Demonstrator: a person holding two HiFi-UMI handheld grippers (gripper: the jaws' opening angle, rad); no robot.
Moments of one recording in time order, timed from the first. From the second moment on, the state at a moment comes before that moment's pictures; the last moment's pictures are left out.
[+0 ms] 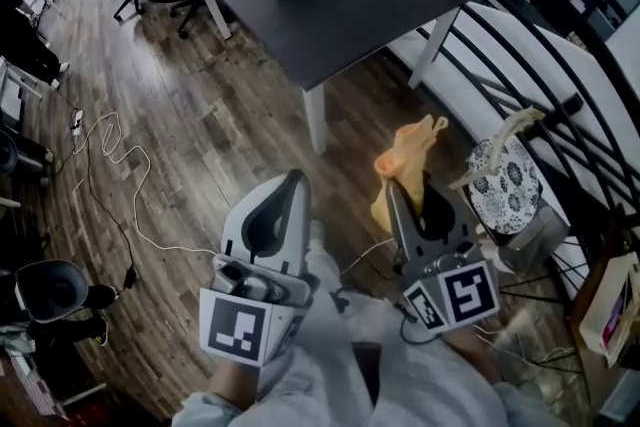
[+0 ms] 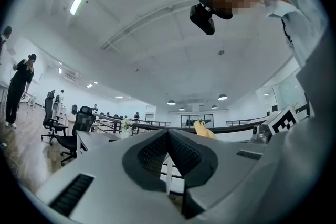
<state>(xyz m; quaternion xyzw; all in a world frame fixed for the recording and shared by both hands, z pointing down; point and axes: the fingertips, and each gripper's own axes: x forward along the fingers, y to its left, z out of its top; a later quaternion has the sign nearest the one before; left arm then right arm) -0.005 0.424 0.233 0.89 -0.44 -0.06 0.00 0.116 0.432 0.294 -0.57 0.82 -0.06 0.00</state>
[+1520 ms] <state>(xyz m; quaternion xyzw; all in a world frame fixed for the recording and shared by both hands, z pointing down) -0.063 0.196 0.228 0.91 -0.42 -0.06 0.00 0.058 0.203 0.274 -0.59 0.80 -0.04 0.01</state>
